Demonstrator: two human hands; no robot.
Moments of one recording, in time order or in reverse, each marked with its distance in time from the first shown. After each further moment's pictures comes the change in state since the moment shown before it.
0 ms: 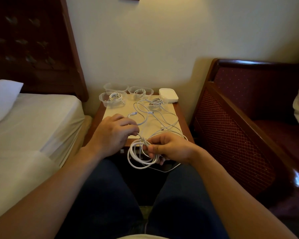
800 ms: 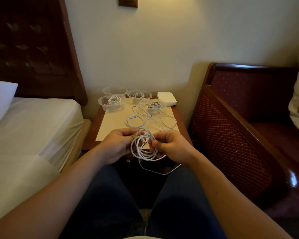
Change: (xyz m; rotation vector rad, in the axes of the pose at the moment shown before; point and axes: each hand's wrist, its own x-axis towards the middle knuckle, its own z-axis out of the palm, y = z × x) left_hand 0.012 0.036 0.003 -1.570 -0.158 -1.004; right_hand -0.005 -0.004 0.005 -0.049 0.363 -0.082
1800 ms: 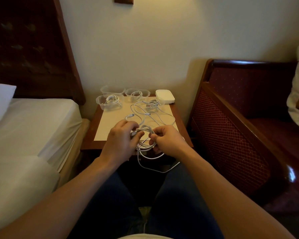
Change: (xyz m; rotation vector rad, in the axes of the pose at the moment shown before) left_hand 0.008 -0.017 0.007 1.112 0.425 0.748; right_hand 0.018 -0.003 0.005 -0.231 0.225 0.185
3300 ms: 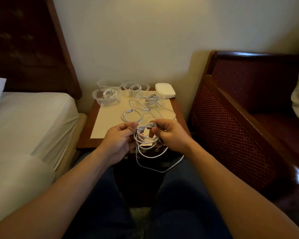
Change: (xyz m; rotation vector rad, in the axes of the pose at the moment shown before) left_hand 0.019 0.008 0.007 -1.279 -0.146 -0.952; right_hand 0.026 0.019 -0.014 0.098 -0.095 -0.219
